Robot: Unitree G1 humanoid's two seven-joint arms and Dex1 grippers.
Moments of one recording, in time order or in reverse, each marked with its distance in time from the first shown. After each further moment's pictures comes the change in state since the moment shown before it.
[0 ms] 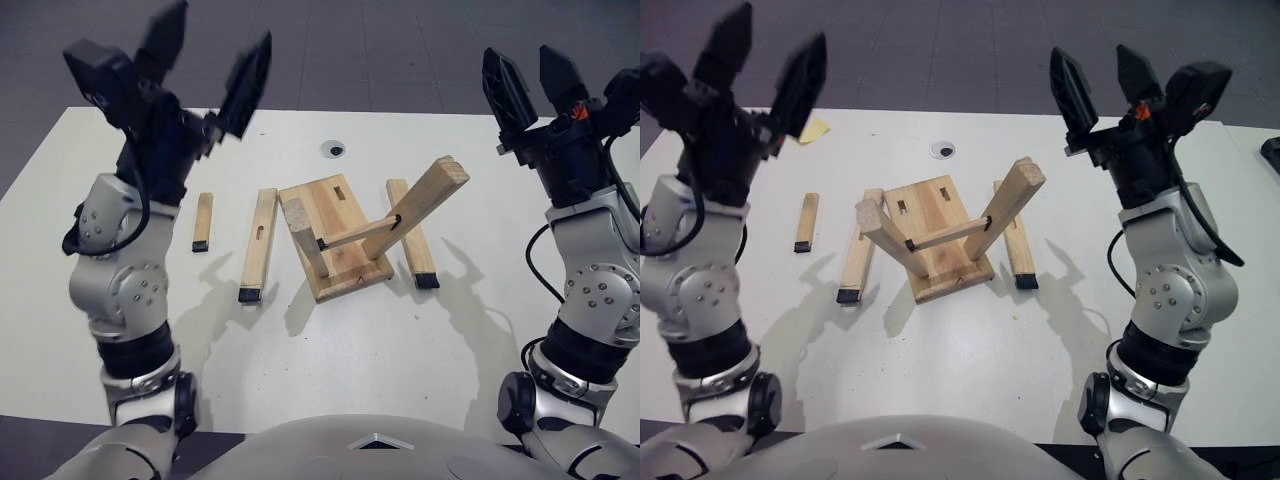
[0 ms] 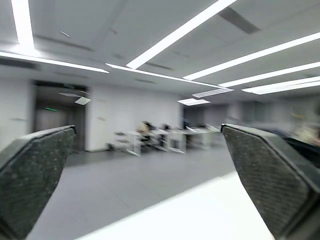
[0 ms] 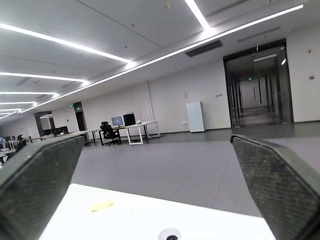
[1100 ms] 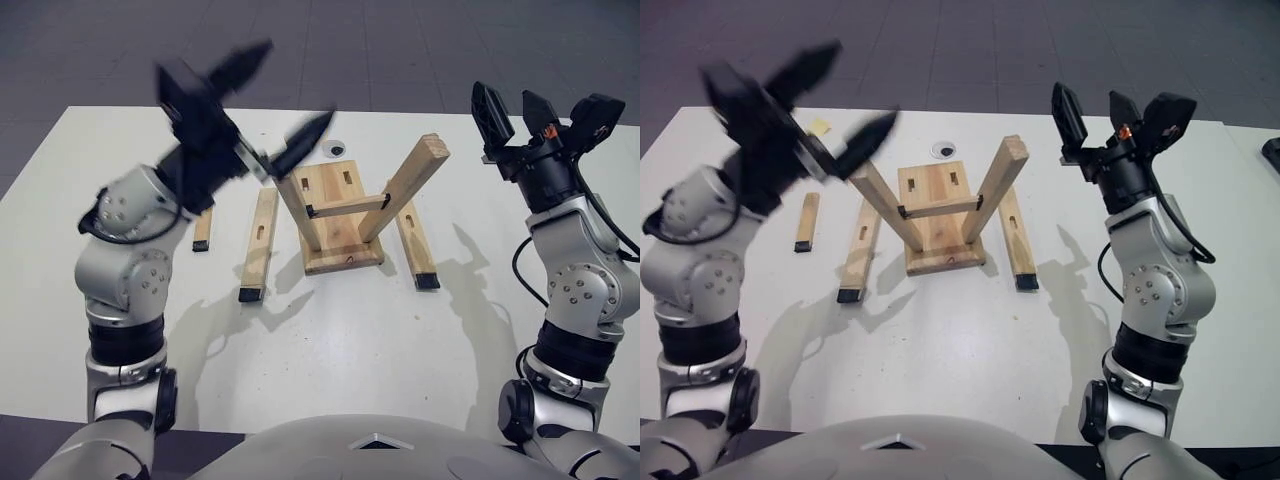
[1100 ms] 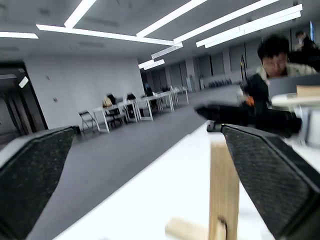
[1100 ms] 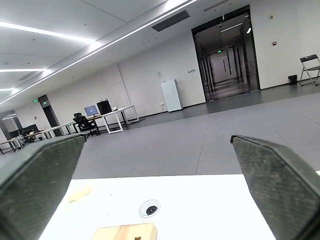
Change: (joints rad) left arm -0.266 -0.054 -0.085 0.099 0.047 -0.051 0.077; right arm 0.042 0.028 0.041 0.110 -0.026 -0.054 -0.117
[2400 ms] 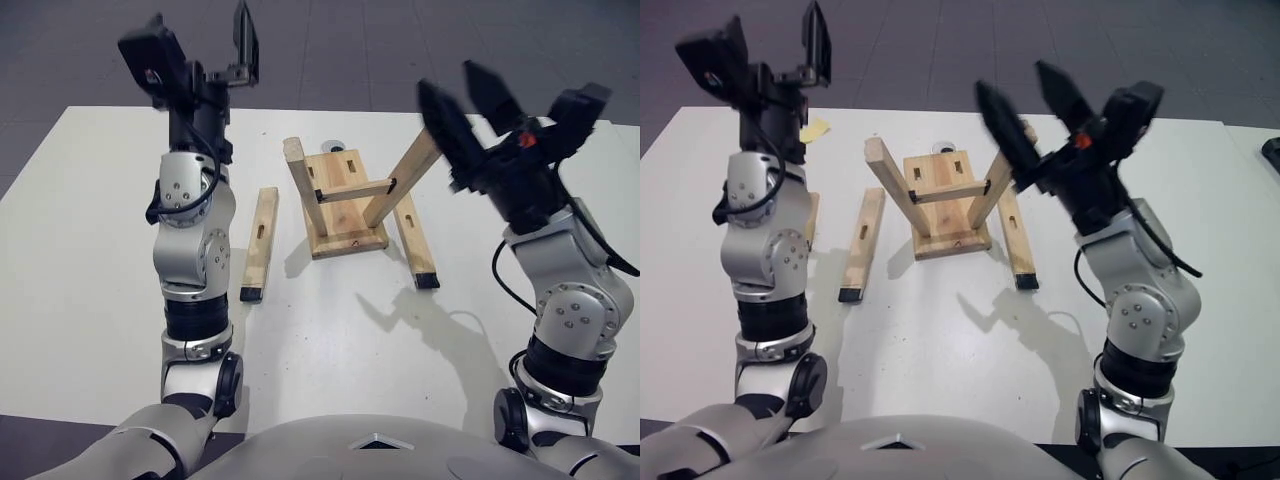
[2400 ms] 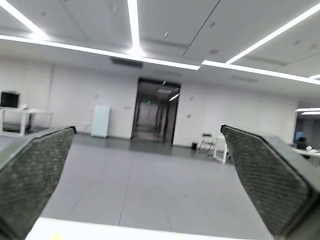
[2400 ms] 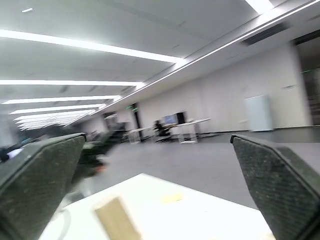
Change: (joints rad) left arm 0.054 -0.278 -0.076 0.188 0.538 -0.150 0.572; right arm 0.026 -0.023 0.194 -0.259 0.188 0.057 0.210
